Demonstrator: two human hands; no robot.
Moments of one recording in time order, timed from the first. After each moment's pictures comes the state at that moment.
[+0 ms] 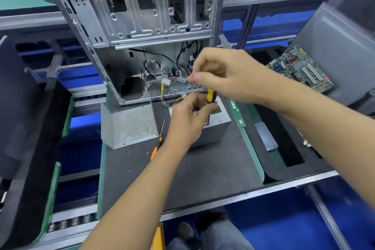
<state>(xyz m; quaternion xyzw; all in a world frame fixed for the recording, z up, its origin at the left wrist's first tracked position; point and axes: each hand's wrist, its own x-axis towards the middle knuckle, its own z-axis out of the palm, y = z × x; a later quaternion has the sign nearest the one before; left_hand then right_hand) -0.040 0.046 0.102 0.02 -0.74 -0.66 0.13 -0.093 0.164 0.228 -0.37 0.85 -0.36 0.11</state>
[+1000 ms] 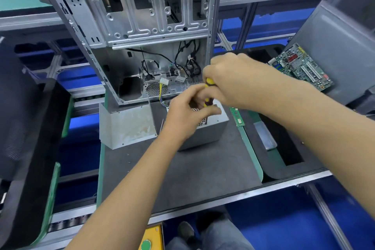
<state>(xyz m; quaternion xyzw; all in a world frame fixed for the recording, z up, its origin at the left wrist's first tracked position) -0.049 0.037 0.111 -0.04 -0.77 -0.62 0.12 -0.092 0.167 0.227 -0.41 0.91 0.04 -0.04</state>
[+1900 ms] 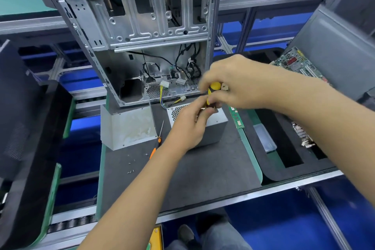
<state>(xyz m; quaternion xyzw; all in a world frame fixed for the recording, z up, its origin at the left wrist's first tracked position) -0.036 0.045 0.101 -0.10 -0.82 -0.55 0.13 -0.095 0.179 0.241 -0.45 0.89 -0.05 0.08</state>
